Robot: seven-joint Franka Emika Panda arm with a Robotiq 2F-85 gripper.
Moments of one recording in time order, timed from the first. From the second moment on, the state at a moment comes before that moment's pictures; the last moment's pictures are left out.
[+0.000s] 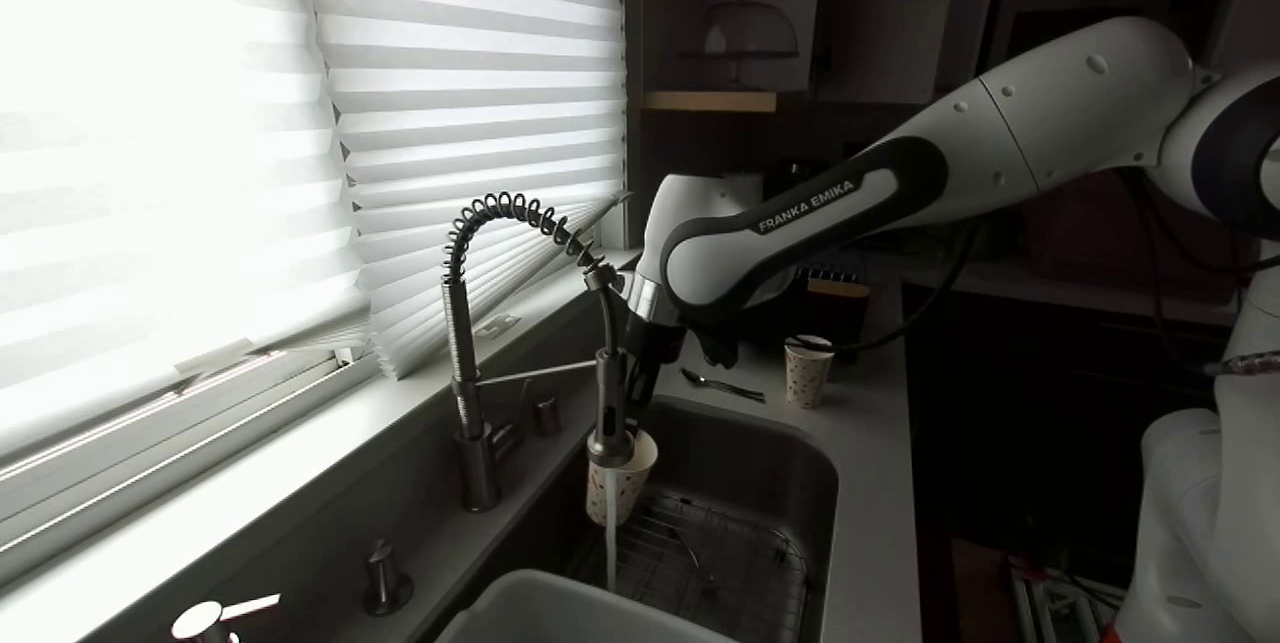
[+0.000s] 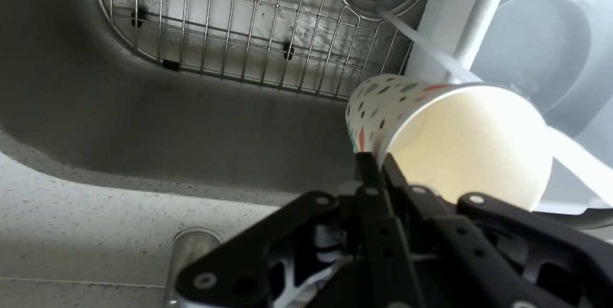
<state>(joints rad) 0.01 0.03 -0.04 -2.12 0.23 2.34 -0.45</state>
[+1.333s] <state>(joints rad) 0.01 0.05 0.01 -2.12 0.27 2.34 -0.49</state>
